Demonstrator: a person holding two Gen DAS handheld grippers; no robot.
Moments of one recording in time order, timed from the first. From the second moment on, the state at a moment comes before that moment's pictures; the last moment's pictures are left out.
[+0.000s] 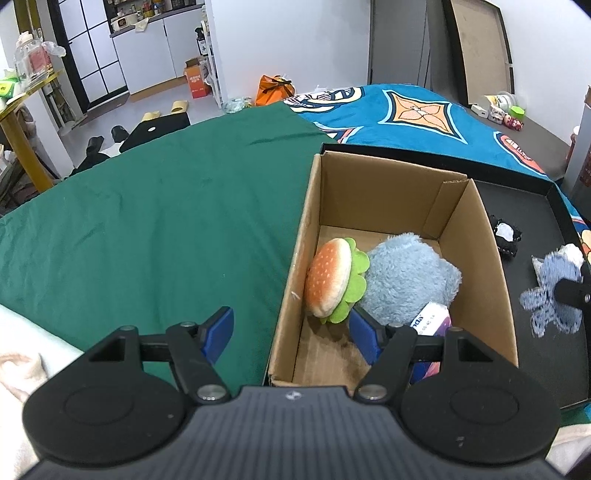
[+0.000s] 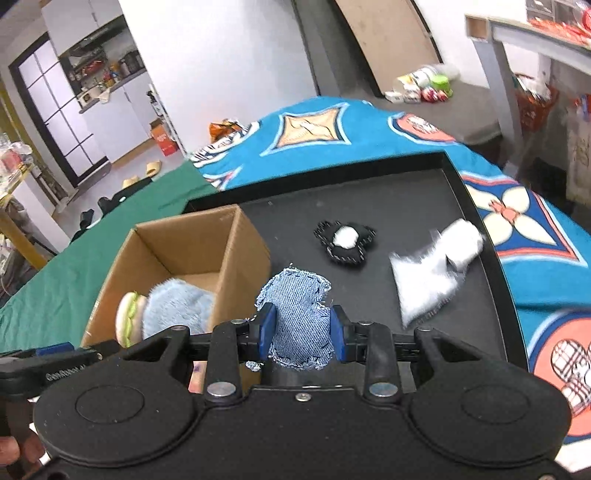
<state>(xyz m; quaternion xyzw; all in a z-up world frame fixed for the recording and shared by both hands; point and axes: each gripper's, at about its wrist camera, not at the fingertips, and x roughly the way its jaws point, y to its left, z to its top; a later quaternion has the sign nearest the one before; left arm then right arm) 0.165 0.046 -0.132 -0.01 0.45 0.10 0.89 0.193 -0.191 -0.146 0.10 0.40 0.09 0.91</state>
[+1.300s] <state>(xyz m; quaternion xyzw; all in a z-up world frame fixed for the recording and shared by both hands) 0.165 0.080 -0.146 -0.13 0.45 0.07 0.88 0.230 -0.073 -0.109 0.01 0.36 0.18 0.92</state>
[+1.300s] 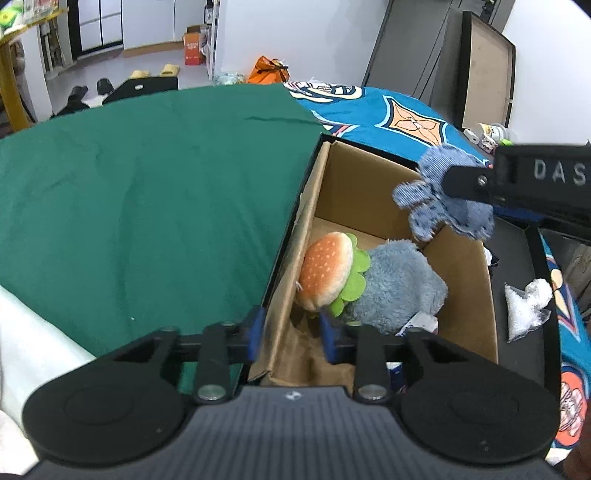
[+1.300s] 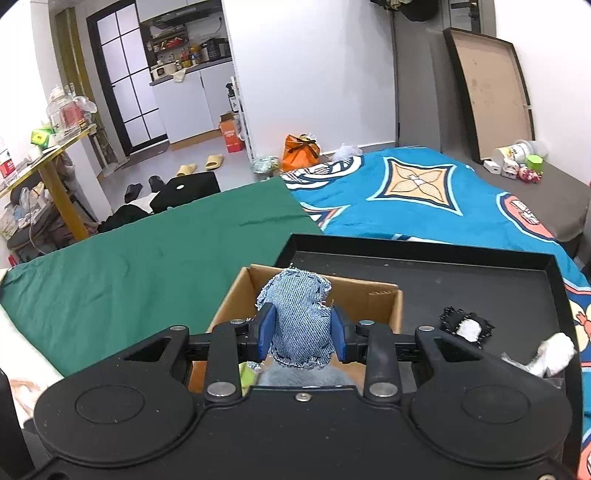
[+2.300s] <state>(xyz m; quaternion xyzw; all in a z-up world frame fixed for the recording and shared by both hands) 0.162 0.073 -0.138 -0.11 0.44 0.08 0.89 0.215 -0.128 -0.116 0.01 0.37 0.15 0.92</state>
